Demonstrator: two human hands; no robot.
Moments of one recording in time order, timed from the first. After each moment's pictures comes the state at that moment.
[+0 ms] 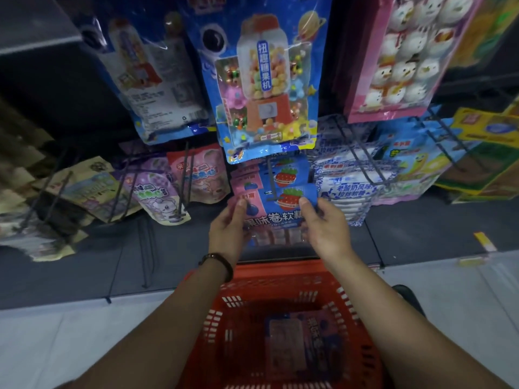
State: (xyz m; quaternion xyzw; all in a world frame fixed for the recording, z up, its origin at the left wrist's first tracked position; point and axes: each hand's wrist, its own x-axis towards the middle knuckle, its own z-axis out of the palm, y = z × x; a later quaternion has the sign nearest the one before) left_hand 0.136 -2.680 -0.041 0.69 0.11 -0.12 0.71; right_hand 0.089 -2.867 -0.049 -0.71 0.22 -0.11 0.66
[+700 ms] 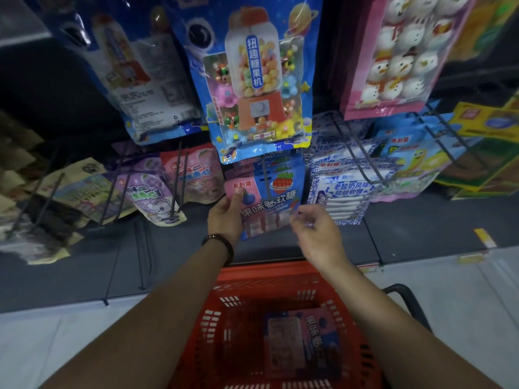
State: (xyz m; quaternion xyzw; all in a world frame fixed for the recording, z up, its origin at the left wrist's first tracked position) left_hand 0.166 -2.694 -0.038 0.73 0.16 -0.12 0.65; right_hand 0.082 -2.863 -0.059 -0.77 0.23 -0.06 0.59
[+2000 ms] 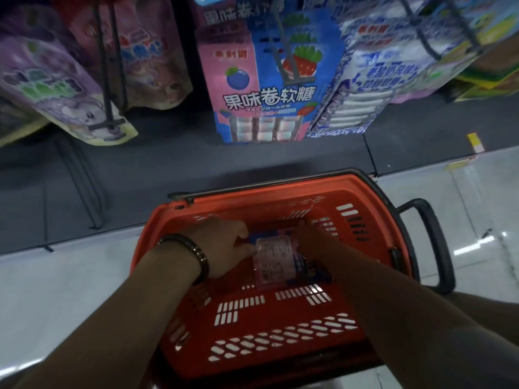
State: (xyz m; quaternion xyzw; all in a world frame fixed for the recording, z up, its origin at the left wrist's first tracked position) left_hand 0.099 -2.617 -0.095 0.84 -0.30 -0.45 0.02; right_hand -0.012 -2.855 -0.327 -0.87 0.20 0.42 0.14
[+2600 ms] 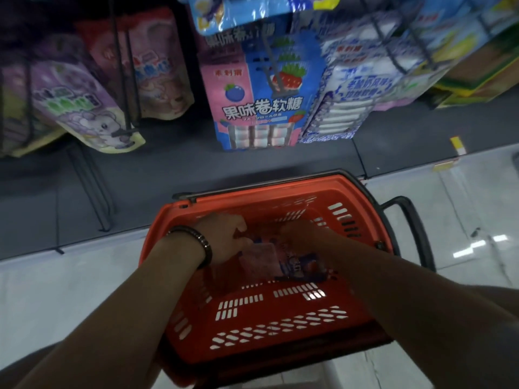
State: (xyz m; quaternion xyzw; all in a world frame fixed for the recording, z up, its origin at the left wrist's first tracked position) left_hand 0.099 -2.620 -0.097 0.85 -0.28 -0.45 0.05; right_hand 0.008 -2.836 -0.231 -0.88 0.02 0.44 0.16
